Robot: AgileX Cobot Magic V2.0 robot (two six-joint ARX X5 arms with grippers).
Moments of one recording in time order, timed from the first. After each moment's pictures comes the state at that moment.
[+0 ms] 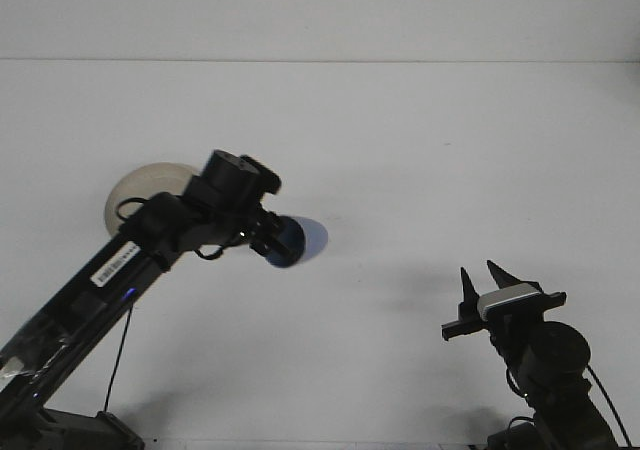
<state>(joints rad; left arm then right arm) -0.54 1.51 1.62 -0.88 0.13 0.03 0.30 0.44 0.52 -0.35 0.05 -0.04</state>
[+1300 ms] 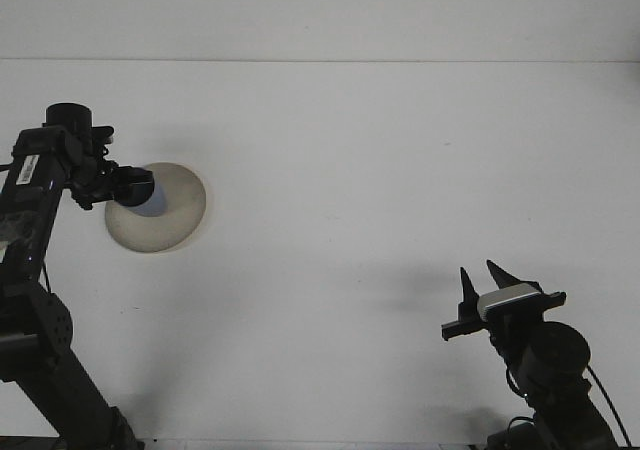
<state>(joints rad) 0.18 1.90 1.76 -0.98 0.08 0.11 0.30 0.44 0.52 -0.35 0.05 -0.04</state>
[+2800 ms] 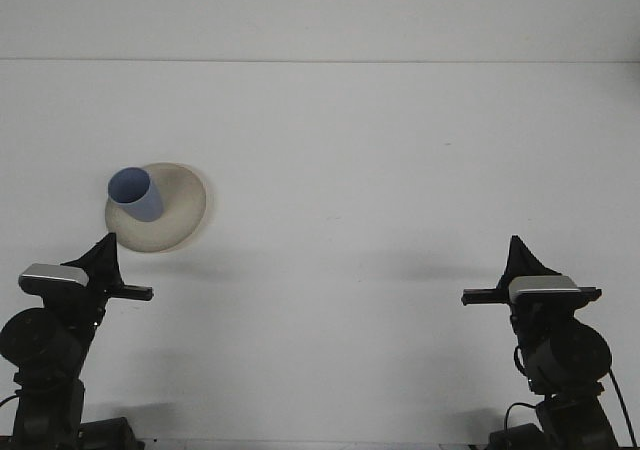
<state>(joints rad) 0.16 0.48 0.50 0.04 0.21 0.07 0.21 0.46 0.52 -0.10 0.18 0.00</state>
